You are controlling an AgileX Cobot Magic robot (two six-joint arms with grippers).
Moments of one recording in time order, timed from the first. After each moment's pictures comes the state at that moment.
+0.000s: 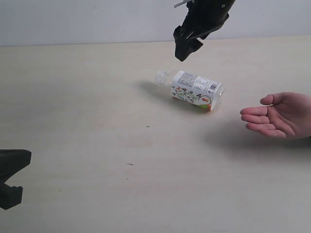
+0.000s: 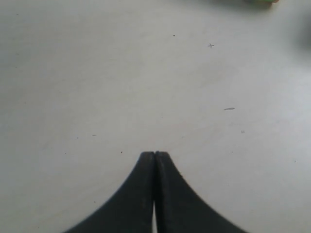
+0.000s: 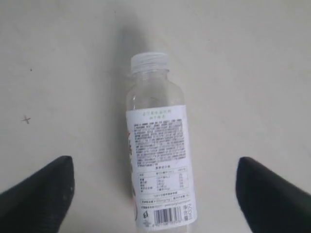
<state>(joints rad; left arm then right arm) -0.48 0.82 -0.19 -0.60 0.16 0.52 0.53 2.02 -1.80 0.12 1.07 -0.55</state>
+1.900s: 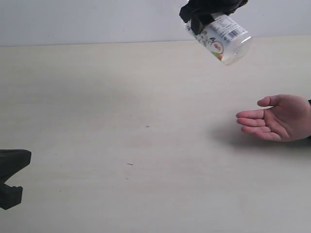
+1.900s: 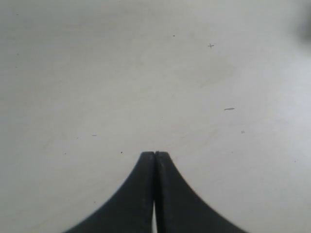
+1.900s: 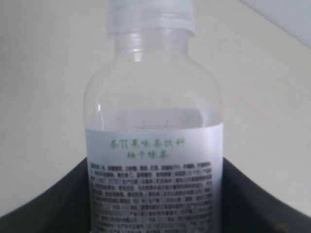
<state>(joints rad) -0.48 0.82 -0.19 -0.60 0.16 0.52 0.53 1.94 -1.80 -0.07 1.05 -0.16</state>
